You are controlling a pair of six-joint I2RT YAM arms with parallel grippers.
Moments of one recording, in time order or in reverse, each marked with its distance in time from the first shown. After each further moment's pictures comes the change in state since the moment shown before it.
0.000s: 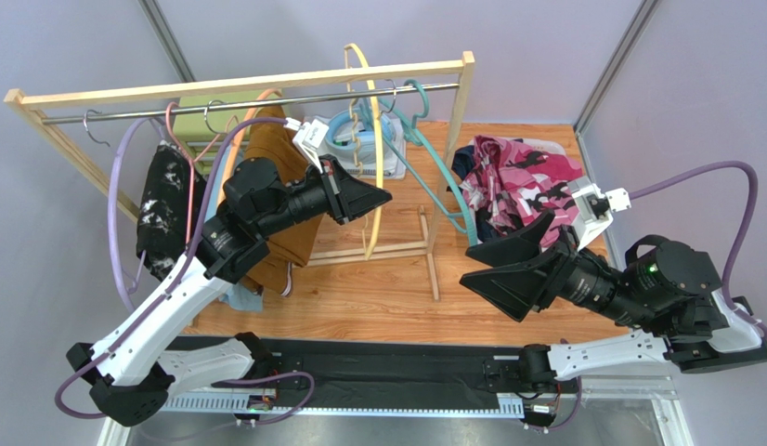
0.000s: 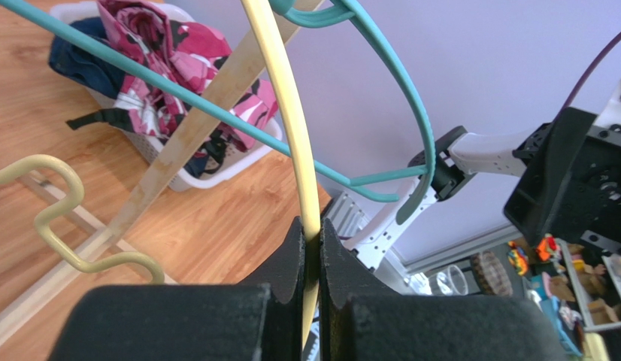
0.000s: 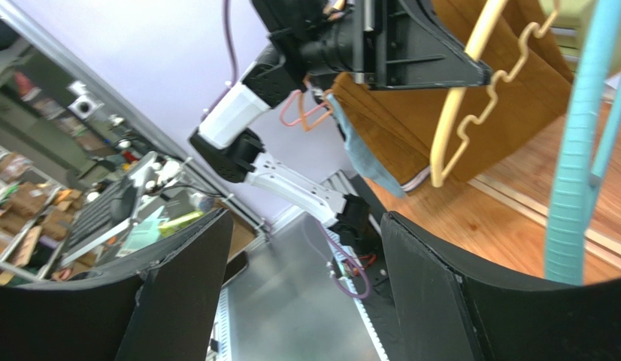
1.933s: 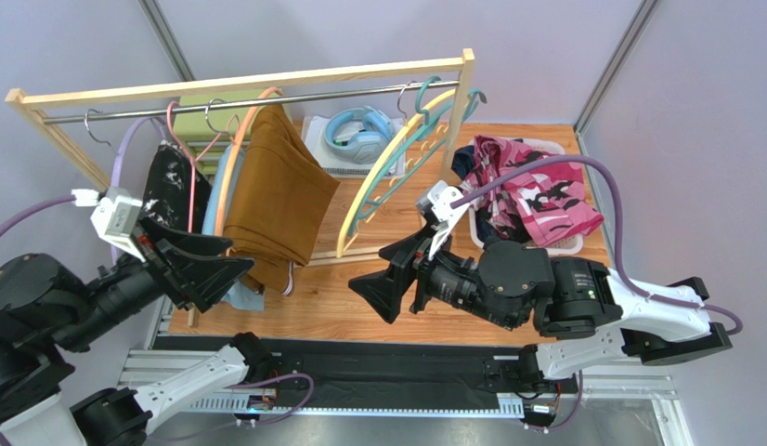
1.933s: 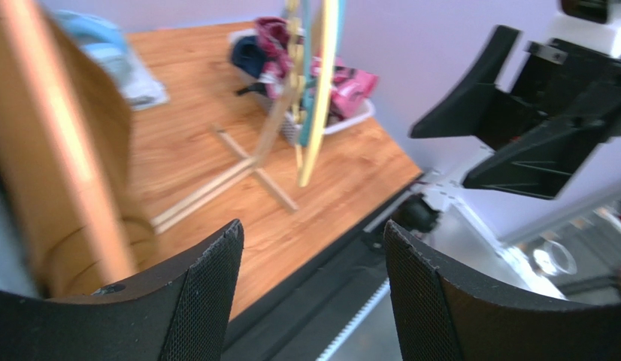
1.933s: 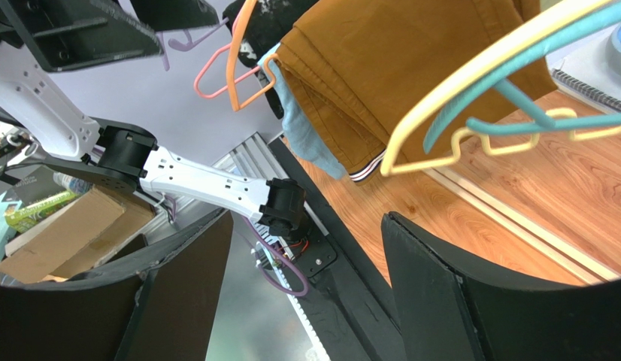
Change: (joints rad) left arm 0.000 -0.301 0.542 -0.915 -0.216 0.261; right arm 0.000 0.465 0.251 -0.083 0.121 -0.087
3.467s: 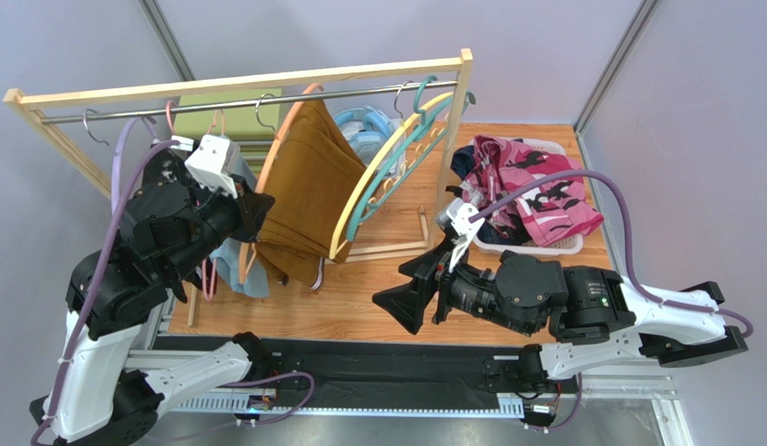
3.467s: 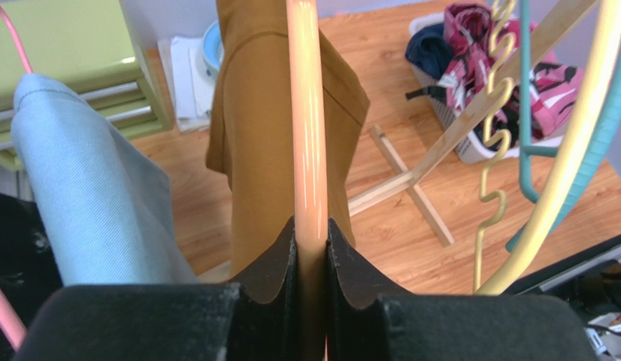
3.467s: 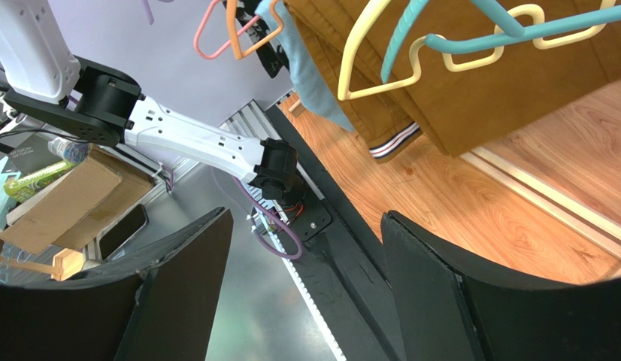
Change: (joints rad) left arm 0.029 0.168 -0.143 0.112 -0.392 0.220; right arm 0.000 -0.142 -0.201 0.000 -0.040 0.060
